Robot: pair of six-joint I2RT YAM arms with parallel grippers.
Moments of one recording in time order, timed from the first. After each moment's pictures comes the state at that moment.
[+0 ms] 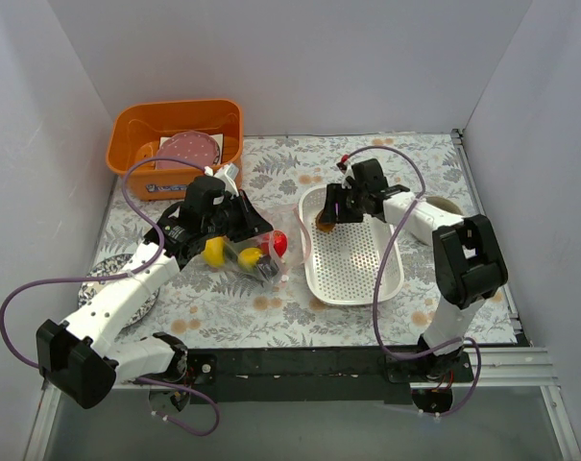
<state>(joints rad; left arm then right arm) -0.53 1.15 1.04 -0.45 0.24 -0.79 0.42 1.78 1.19 -0.27 -0.32 0.32</state>
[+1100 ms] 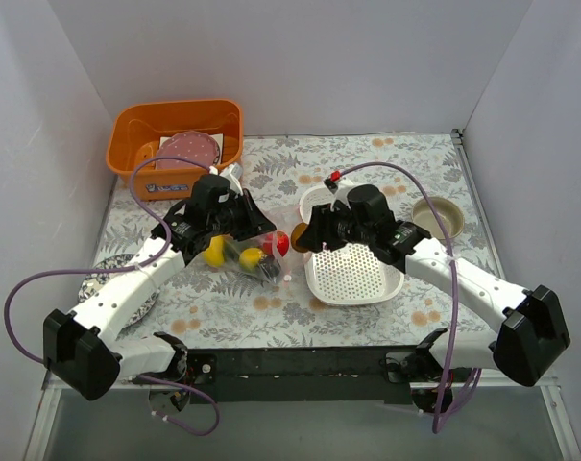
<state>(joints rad) -0.53 1.20 1.04 -0.42 0.26 -0.80 0.71 1.26 0.95 -0.22 -0.27 0.47</state>
